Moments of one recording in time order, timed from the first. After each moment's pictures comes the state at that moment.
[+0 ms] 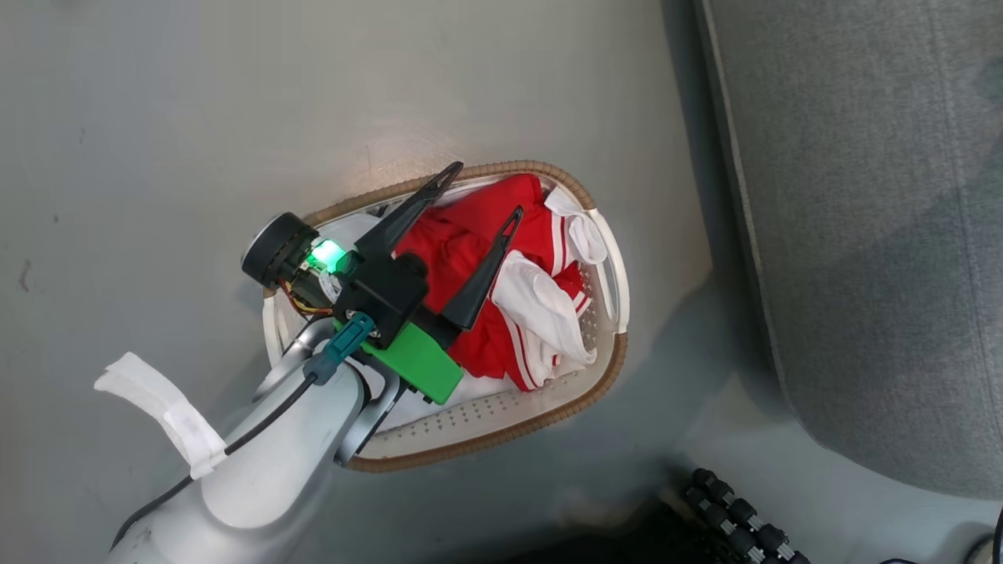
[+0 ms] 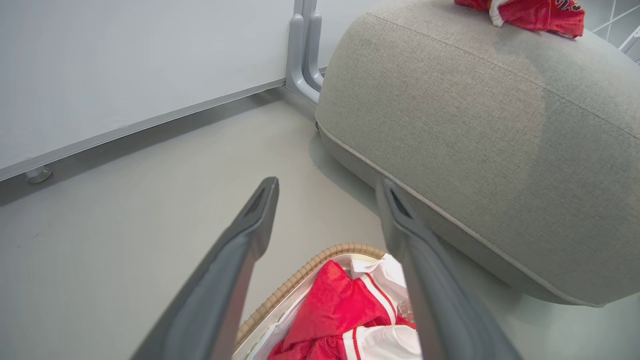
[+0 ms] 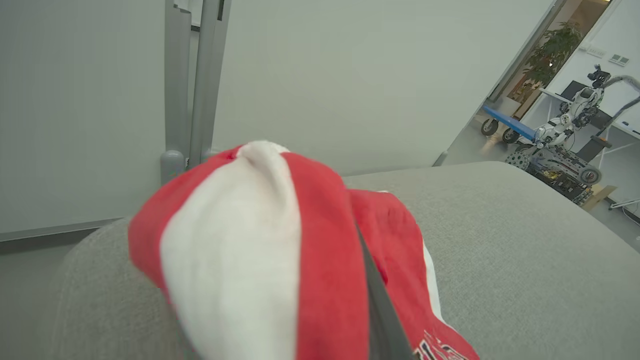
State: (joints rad) left arm -0.65 0.29 -0.78 0.23 -0.33 -0.06 -0.23; right arm -1.06 -0.26 -0.68 0.66 -0.24 0.13 -0.26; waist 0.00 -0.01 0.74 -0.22
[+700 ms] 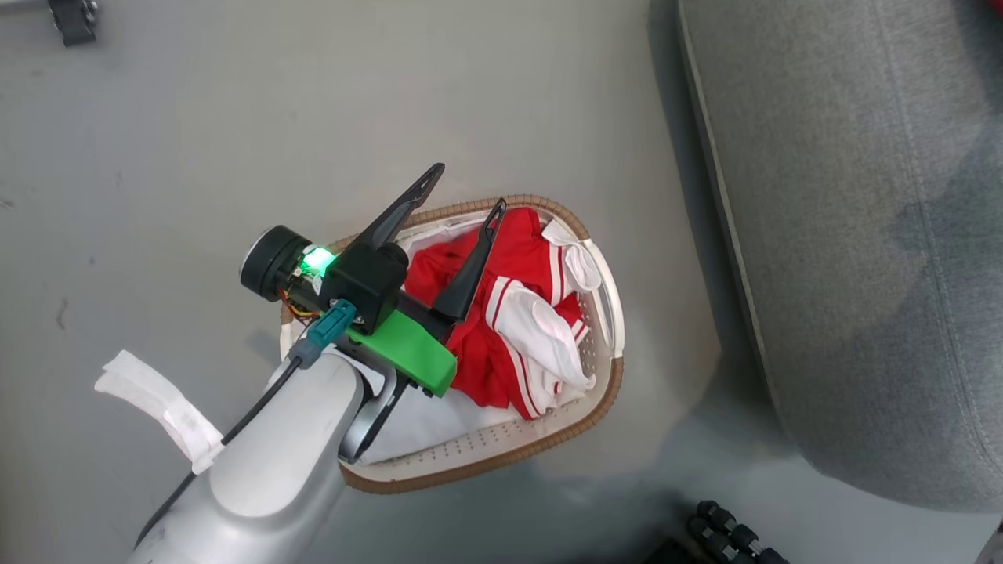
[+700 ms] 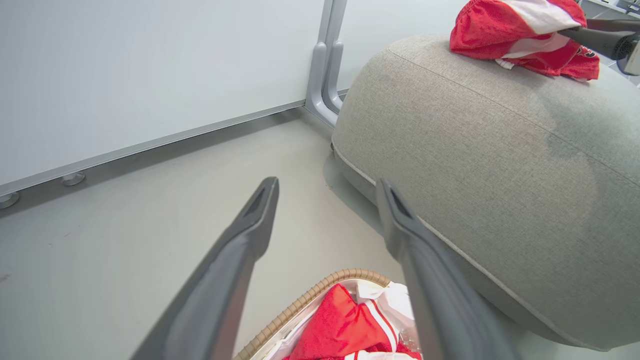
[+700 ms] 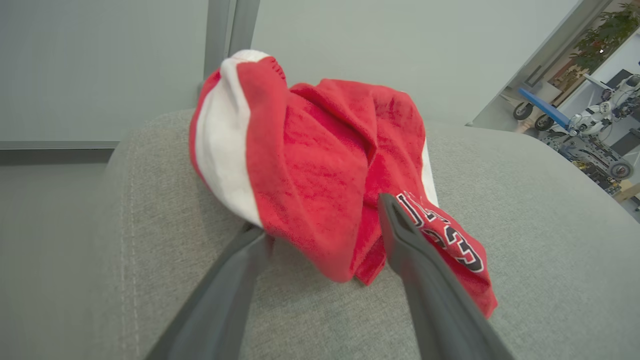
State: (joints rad) left arm -0.63 0.24 -0.72 0.32 -0.39 -0.07 -0.26; right arm -0.74 -0.20 -0.56 0.55 -0.18 0.13 -0.26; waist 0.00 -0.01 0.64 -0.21
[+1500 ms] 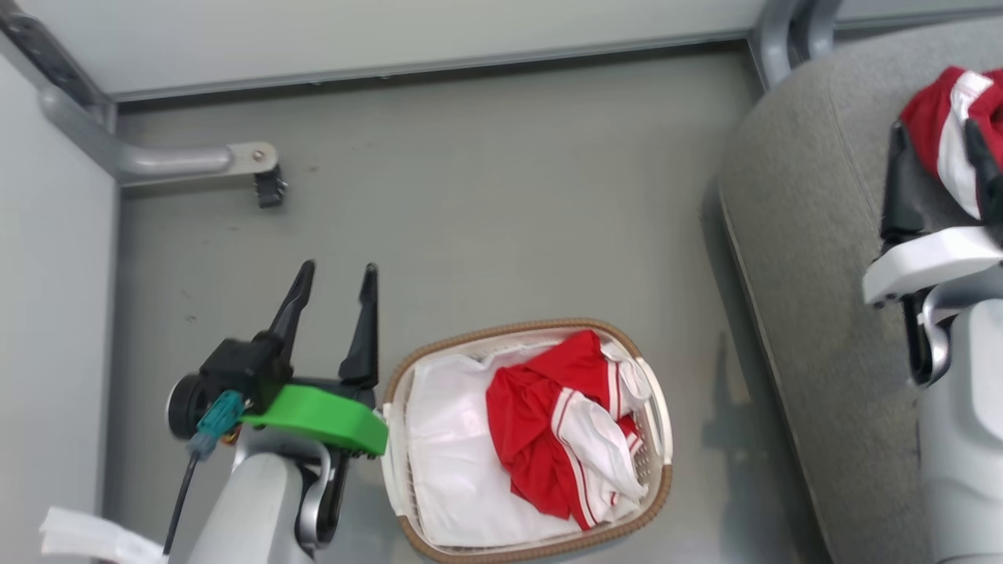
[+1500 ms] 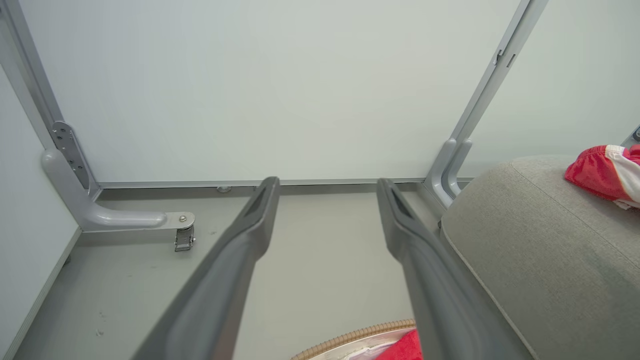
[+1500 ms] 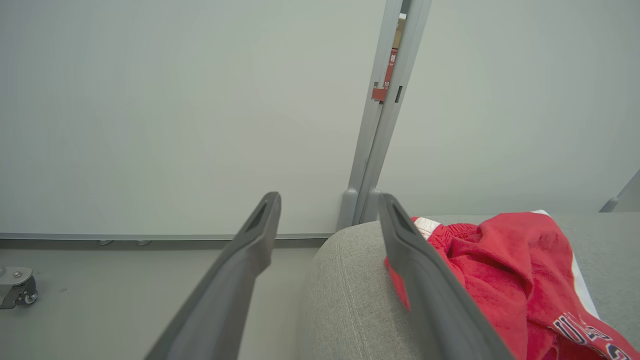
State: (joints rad) left arm -0.30 0.08 -0.28 0.31 -0.35 -0.08 -0.26; right arm -0.58 -0.12 -0.28 0.48 -0.05 0.13 -0.26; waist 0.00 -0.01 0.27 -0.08
